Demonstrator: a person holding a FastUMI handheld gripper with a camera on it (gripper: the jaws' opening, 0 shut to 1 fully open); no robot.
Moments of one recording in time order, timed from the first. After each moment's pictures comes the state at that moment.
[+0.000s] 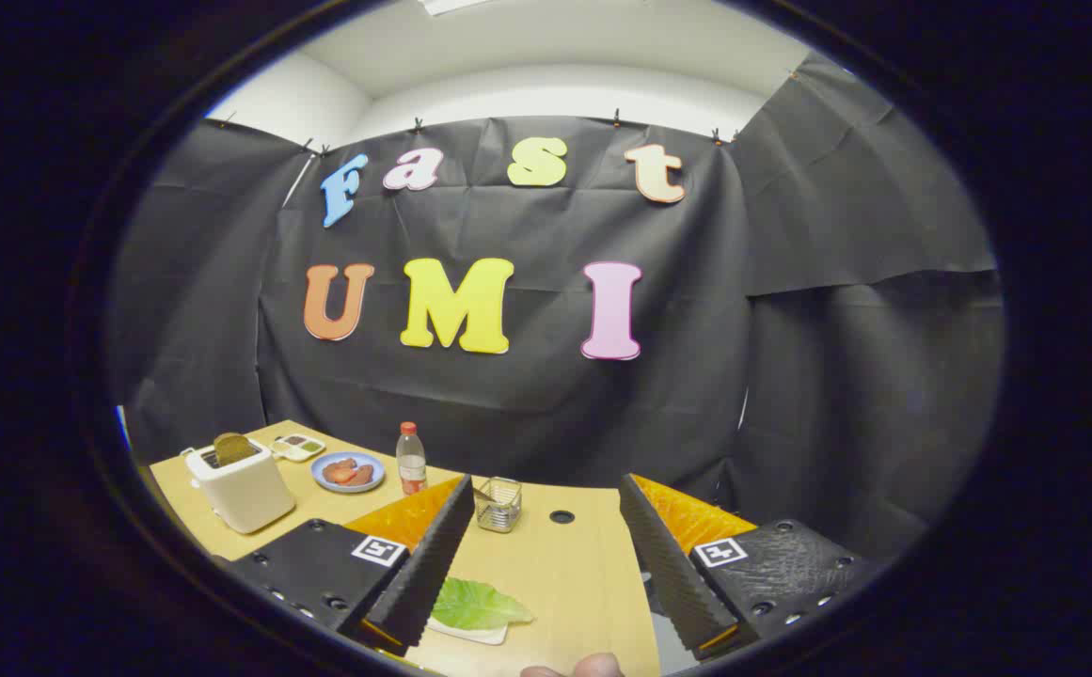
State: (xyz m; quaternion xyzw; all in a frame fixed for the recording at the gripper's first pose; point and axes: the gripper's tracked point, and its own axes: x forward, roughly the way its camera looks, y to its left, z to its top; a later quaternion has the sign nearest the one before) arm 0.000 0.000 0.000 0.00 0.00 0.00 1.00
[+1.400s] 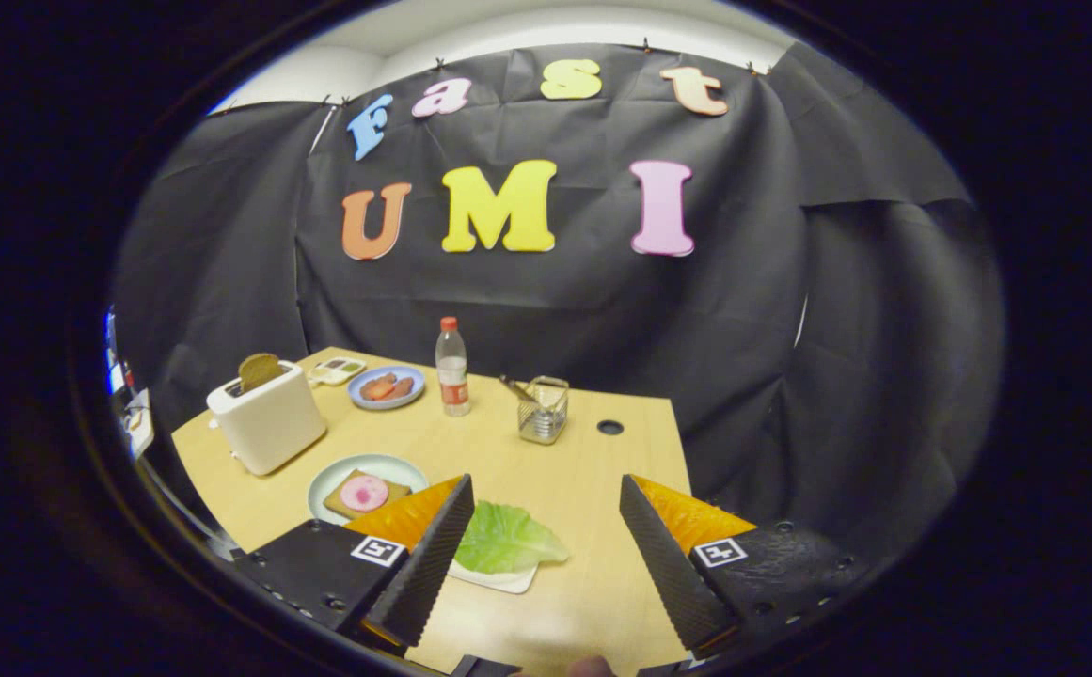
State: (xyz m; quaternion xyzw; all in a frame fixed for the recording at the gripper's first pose) arm 0.015 0.032 -0.133 -0.01 0.16 0.09 0.98
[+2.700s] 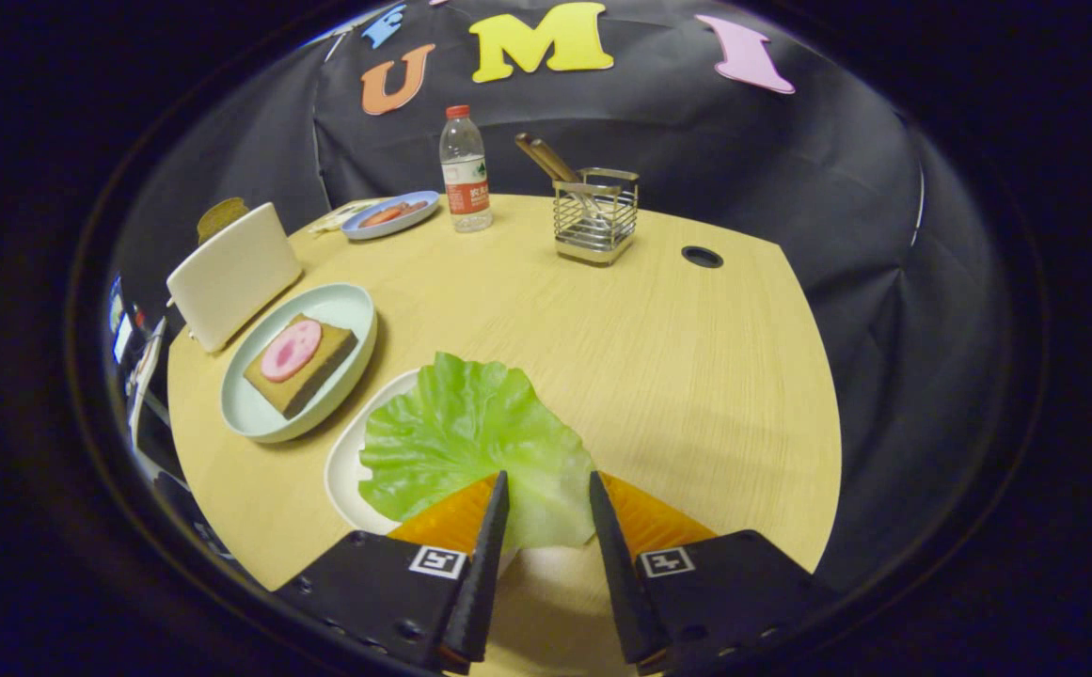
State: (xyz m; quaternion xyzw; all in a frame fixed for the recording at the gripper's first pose) arm 0.120 0.052 -0.331 -0.06 0.36 0.17 0.92
